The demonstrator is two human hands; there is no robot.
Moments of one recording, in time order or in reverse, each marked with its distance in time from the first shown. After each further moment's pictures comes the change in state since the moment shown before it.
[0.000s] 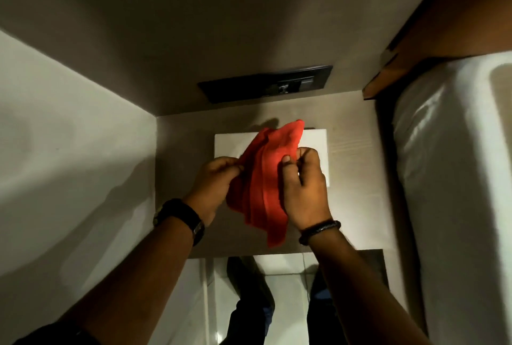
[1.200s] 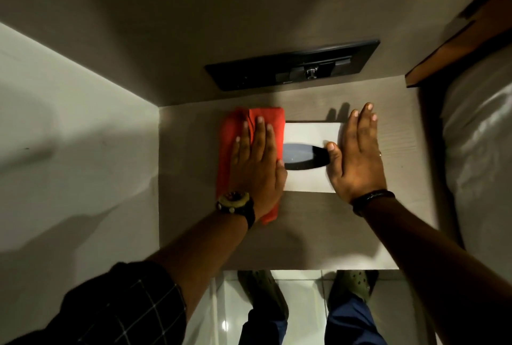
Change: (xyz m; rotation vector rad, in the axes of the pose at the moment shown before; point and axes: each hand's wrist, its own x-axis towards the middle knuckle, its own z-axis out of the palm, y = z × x) left_hand 0.070 -0.049 0.040 1.227 0.220 0.619; right_hand 0.092 0.106 -0.017 -0.840 -0.049 -0.349
